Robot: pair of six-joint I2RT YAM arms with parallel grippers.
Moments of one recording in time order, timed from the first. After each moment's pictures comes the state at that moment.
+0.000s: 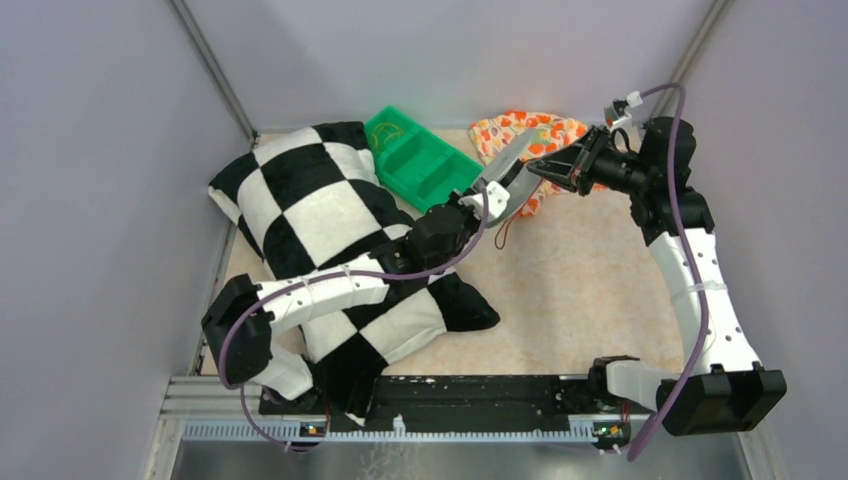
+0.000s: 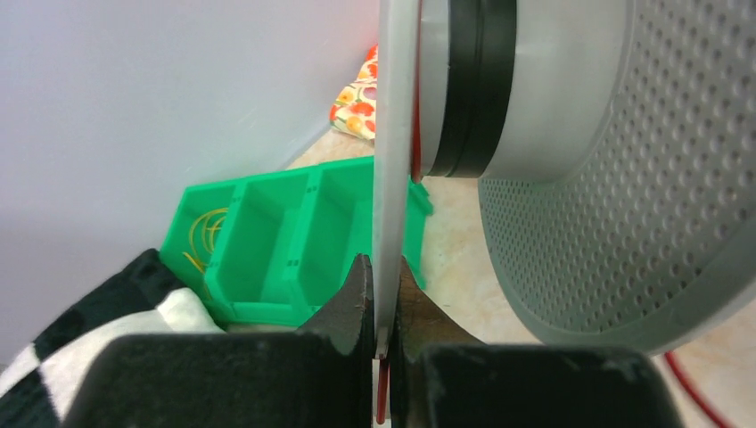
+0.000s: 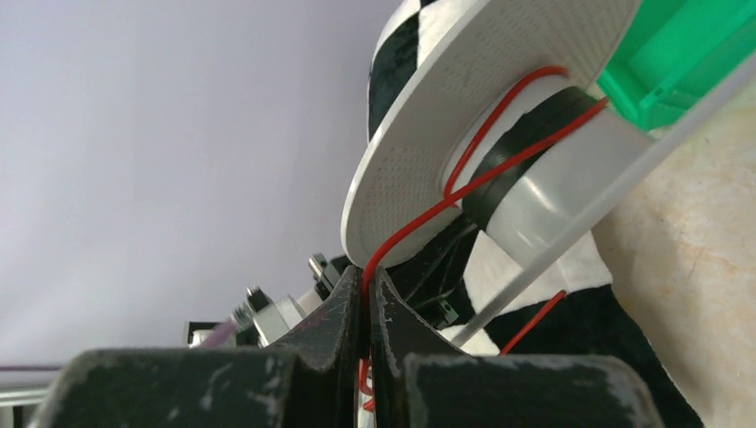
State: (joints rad) left arm -1.03 1.50 1.08 0.30 -0.53 0.39; right arm 0.04 1.15 1.29 -0.40 -0.84 0.99
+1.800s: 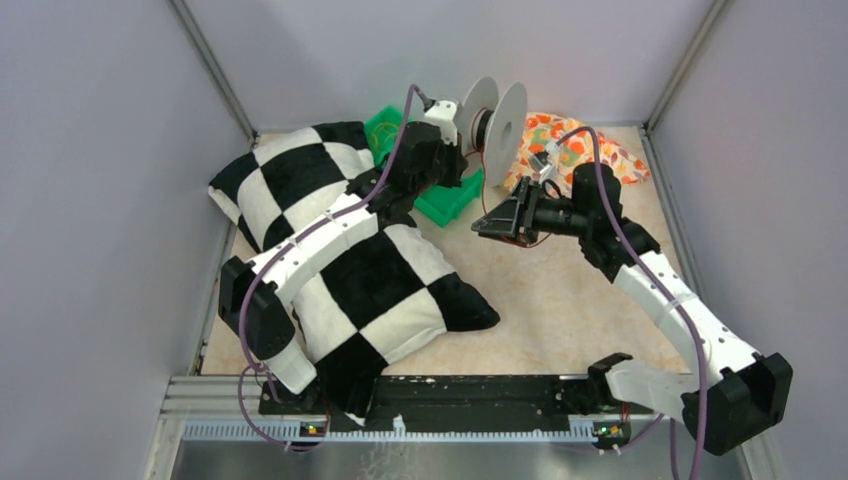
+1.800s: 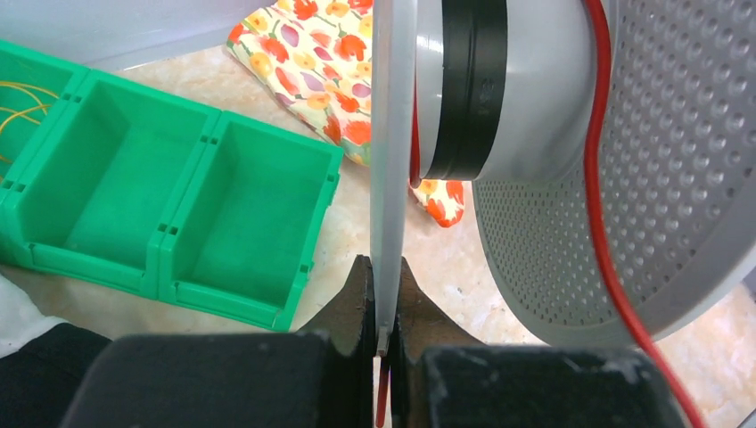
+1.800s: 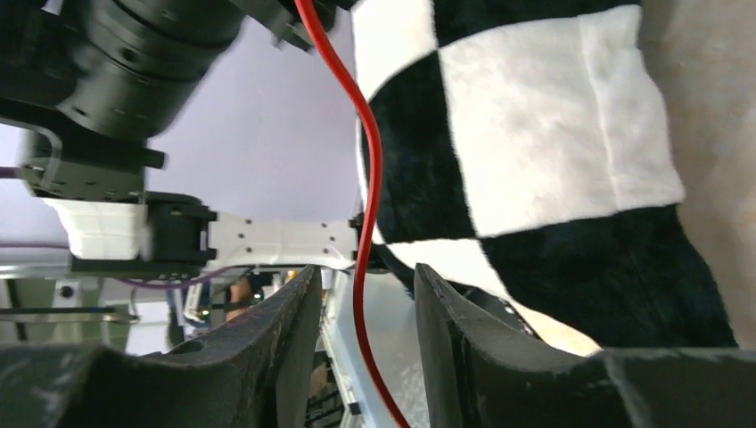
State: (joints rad) left arm -0.74 1.64 1.57 -0.25 -0.13 -0.29; right arm 0.42 1.09 1.01 -0.22 -0.75 0.97
